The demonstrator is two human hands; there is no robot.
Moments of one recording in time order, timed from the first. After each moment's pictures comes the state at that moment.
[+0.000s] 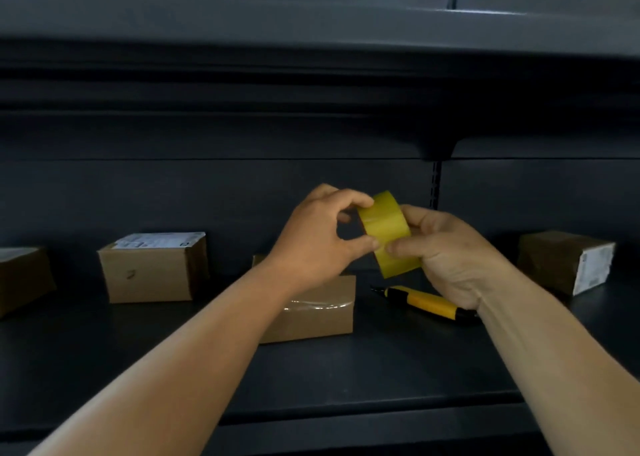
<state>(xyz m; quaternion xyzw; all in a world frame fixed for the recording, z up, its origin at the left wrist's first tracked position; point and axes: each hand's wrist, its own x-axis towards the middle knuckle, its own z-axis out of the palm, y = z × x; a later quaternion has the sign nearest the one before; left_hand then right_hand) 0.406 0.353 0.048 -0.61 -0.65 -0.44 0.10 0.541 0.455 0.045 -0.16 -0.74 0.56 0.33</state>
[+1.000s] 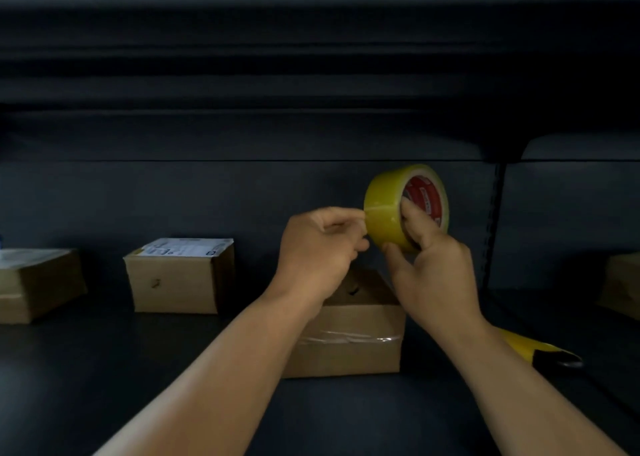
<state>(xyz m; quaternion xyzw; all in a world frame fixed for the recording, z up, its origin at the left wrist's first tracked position) 0.366 0.367 0.039 -0.40 -0.60 -0.69 -0.07 0.456 0.463 0.010 -0.15 -0.80 0.19 0.55</state>
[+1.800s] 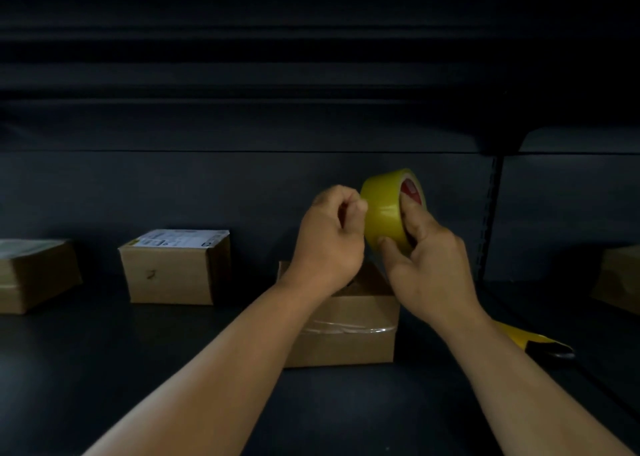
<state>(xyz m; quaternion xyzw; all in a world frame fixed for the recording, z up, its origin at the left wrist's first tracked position) 0.361 0.388 0.034 -0.50 -0.61 -0.60 0.11 0.459 0.471 0.009 -0.17 -0.83 0.21 0.49</state>
